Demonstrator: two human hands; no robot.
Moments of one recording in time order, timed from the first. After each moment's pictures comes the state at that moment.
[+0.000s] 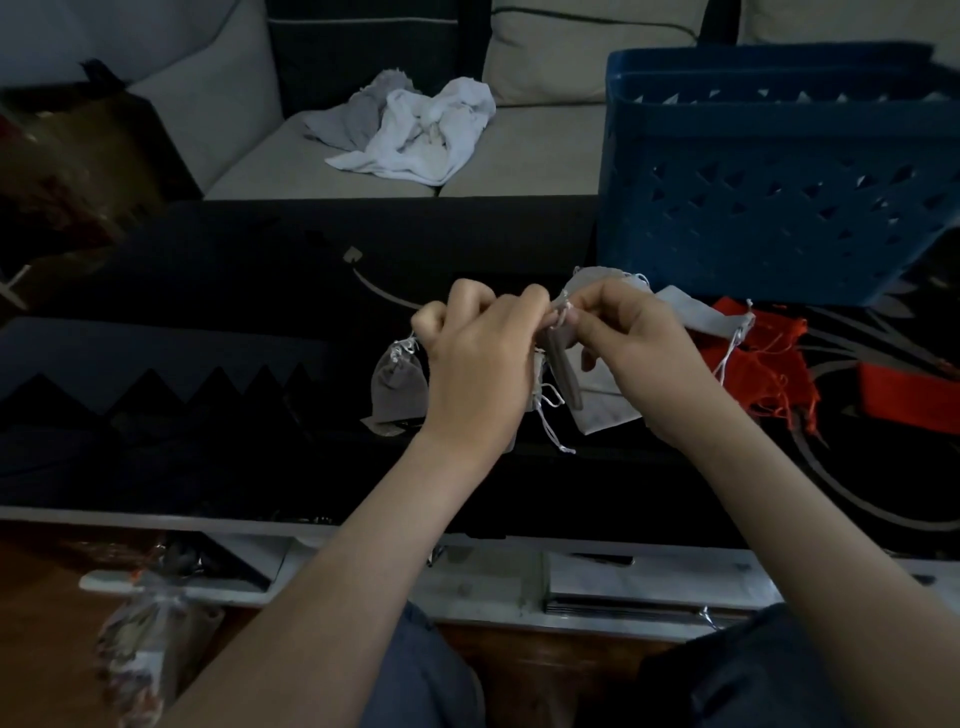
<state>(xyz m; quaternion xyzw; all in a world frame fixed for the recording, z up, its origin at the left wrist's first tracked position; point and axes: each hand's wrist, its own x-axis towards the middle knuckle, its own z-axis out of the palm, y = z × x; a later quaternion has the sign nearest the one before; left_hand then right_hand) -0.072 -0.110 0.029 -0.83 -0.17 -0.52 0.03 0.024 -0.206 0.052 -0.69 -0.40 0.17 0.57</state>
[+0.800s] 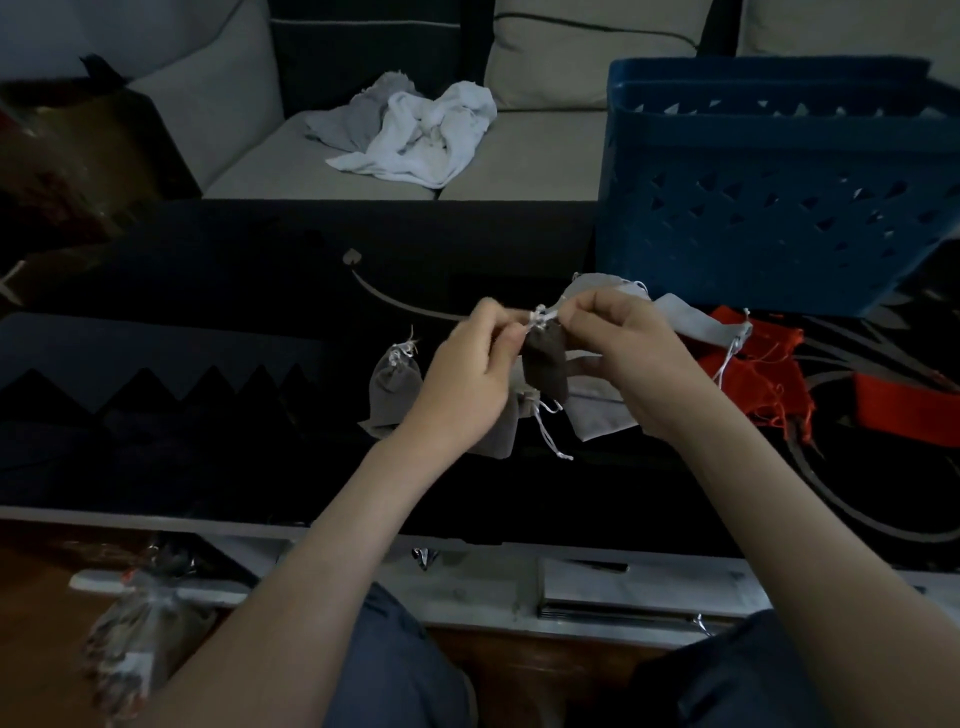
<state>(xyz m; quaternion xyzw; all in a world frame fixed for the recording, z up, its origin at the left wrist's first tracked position) -0.084 -0.094 0.035 -0.85 -0.19 -0.26 -0.43 0.030 -0.195 0.053 -0.62 -0.31 0.32 0.64</state>
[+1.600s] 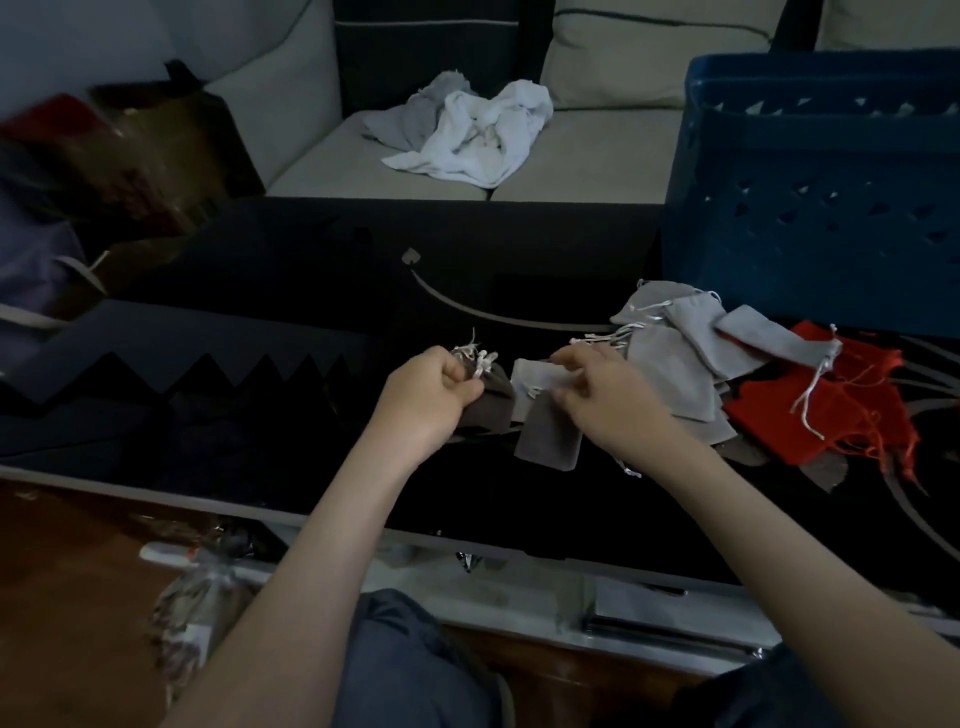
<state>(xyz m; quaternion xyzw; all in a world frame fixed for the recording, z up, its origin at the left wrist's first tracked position) -0.138 -0.035 0.022 -0.80 -0.43 -0.16 -0.38 0.020 -0.141 -0.006 -0.81 -0.48 0.13 0.31</state>
